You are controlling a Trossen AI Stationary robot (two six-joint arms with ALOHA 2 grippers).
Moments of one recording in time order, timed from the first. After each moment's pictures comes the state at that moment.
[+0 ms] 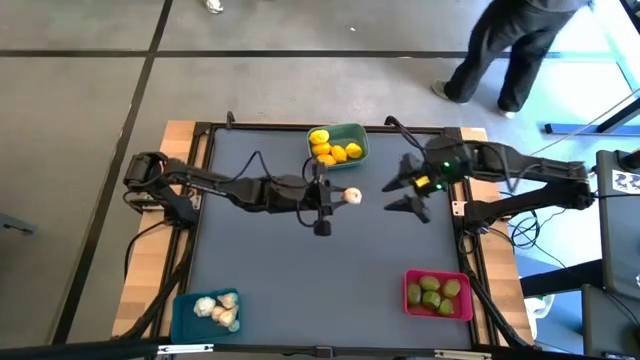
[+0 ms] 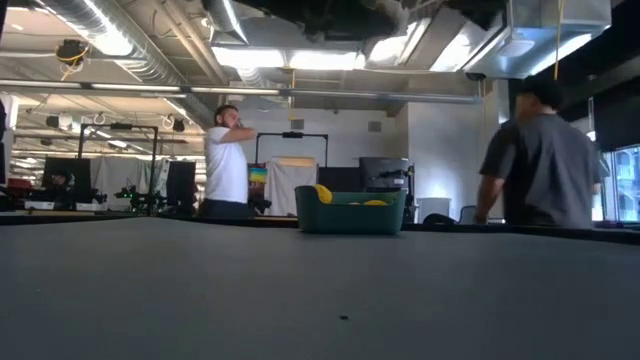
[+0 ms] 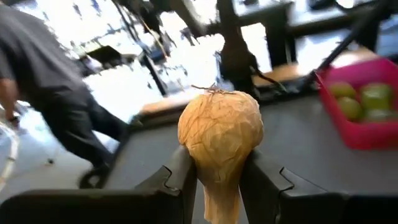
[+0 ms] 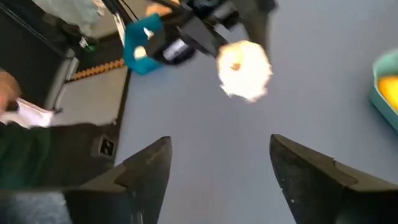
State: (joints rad) left arm -0.07 1.64 1.12 0.28 -0.30 0.29; right arm -0.07 1.05 1.22 -0.77 -0.28 0.23
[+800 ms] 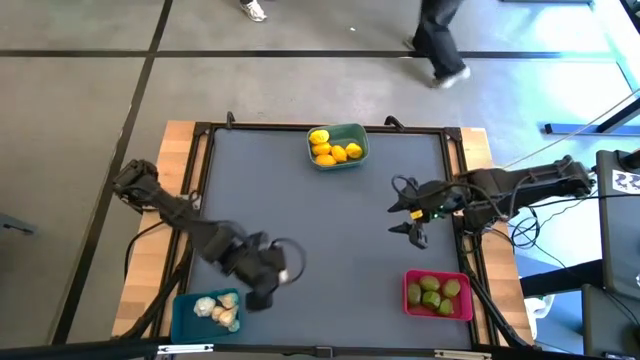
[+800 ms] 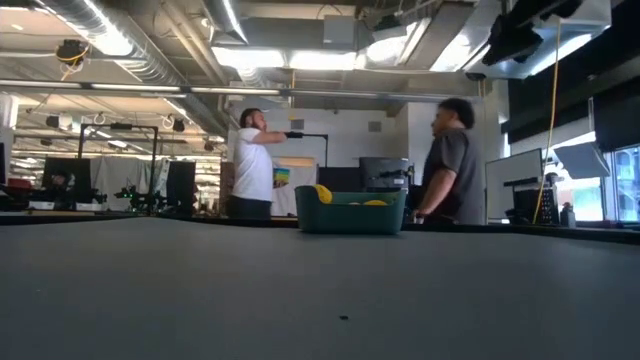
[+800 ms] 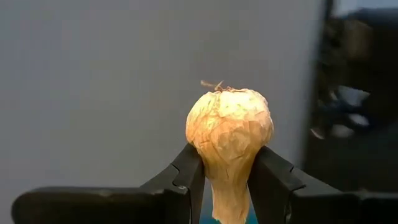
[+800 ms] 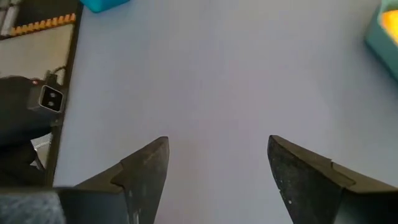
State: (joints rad) left arm -0.59 1.60 1.39 -0.95 -0.16 -0.78; right arm 0.22 1.01 0.99 -0.75 0.04 0.35
